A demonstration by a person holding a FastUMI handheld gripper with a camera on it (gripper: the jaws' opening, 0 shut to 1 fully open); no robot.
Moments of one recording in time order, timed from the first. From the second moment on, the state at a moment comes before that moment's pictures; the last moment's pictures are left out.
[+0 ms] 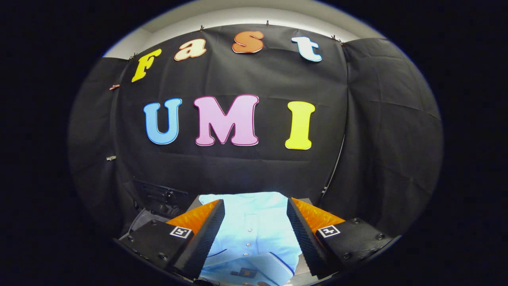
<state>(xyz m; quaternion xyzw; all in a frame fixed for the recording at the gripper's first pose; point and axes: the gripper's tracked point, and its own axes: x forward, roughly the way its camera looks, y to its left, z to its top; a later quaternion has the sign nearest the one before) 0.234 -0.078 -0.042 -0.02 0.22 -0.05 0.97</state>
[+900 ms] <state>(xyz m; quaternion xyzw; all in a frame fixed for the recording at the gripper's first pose) 0.285 -0.091 -0.179 -0.04 0.43 -0.04 0.90</state>
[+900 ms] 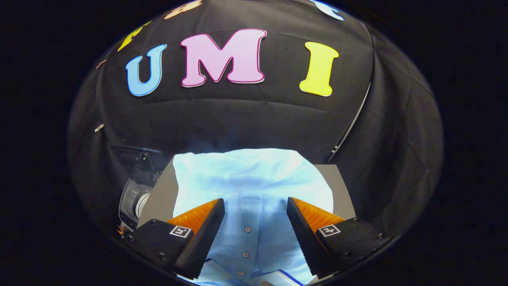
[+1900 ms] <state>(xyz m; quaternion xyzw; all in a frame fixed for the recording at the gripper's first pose) 0.282 -0.076 -0.200 -0.02 0.47 0.01 0.88</state>
